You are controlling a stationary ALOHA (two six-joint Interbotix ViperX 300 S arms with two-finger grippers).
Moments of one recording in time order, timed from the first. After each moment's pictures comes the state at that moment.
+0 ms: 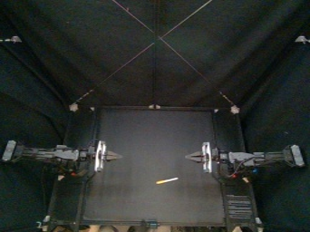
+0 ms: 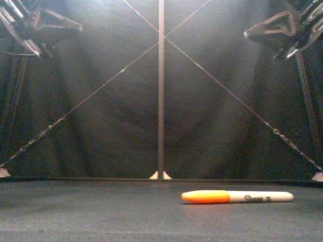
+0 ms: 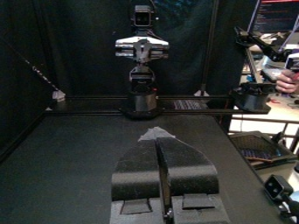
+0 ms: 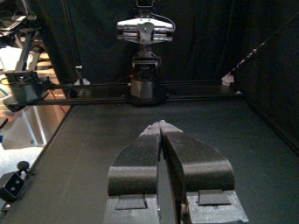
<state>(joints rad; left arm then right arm) 0.00 -0.96 1.19 0.00 -0.30 0.00 0.00 -0.96 1.17 0.00 -0.29 0.00</state>
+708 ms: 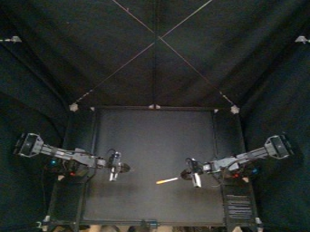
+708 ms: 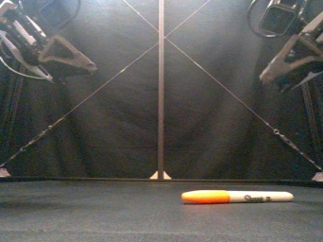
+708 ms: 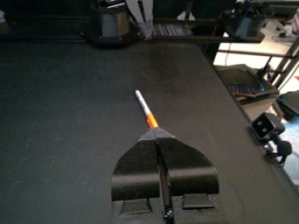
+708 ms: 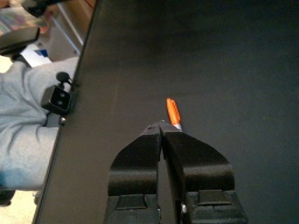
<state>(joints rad) -0.16 -0.48 1.13 -0.06 -0.37 0.00 0.24 -0.52 1.12 0.22 -0.17 0.10</state>
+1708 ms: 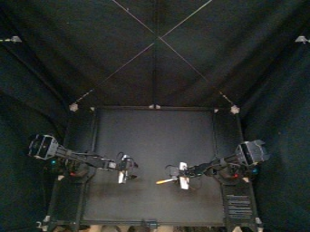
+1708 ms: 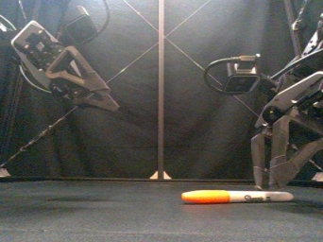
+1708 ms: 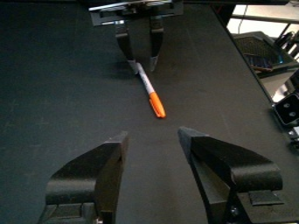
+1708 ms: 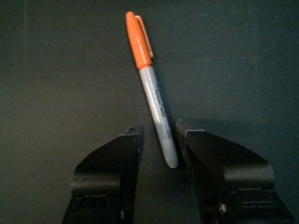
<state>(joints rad) -0.16 -0.25 1.03 -0.06 -0.37 0.00 0.17 -0.03 0.94 0.16 -0.02 0.10</state>
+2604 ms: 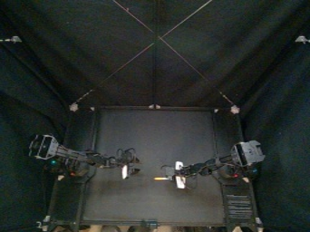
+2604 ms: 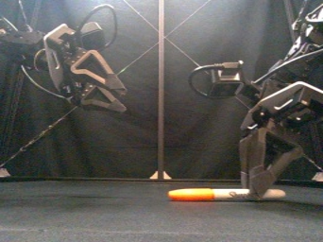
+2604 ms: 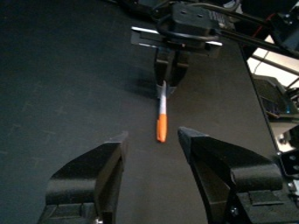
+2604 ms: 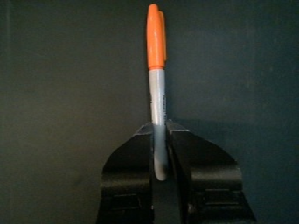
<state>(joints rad) -0.10 -0.25 0.99 -0.32 -0.37 0.00 0.14 0.03 0.84 0.08 0.04 0.10</state>
